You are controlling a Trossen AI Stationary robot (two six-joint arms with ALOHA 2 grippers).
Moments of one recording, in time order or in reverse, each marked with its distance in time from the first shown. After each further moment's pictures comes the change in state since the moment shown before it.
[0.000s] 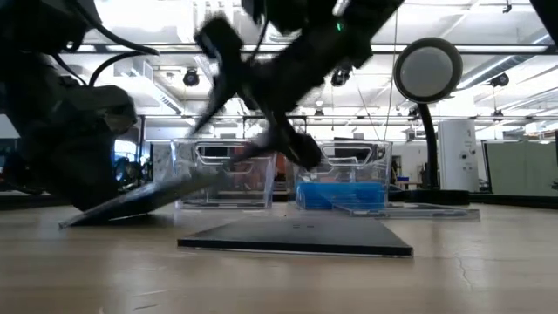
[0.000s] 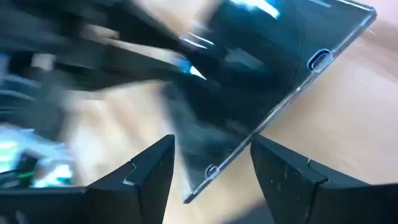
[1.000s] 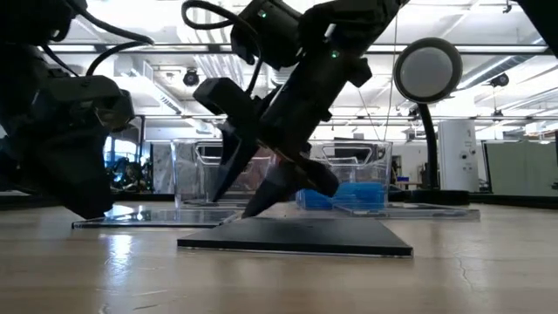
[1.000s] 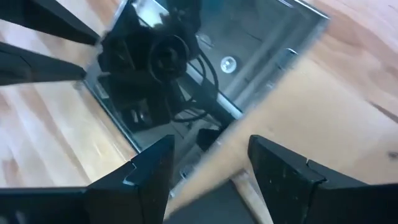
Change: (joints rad) left arm -0.056 -0.013 0.034 0.023 -0.007 -0.002; right arm -0.002 0.088 0.036 -0.159 0.022 -0.096
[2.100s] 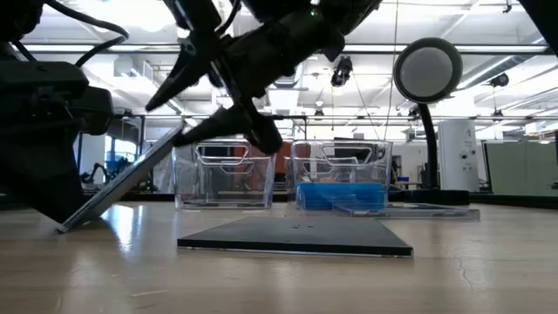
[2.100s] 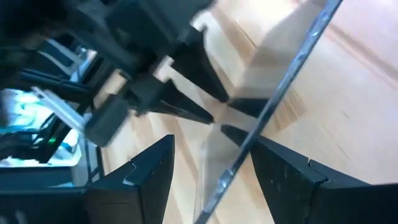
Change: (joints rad) left arm -0.038 0.000 -0.087 0.099 0.021 -0.010; right arm 0.012 -0.028 0.121 0.159 -0.104 -0.116
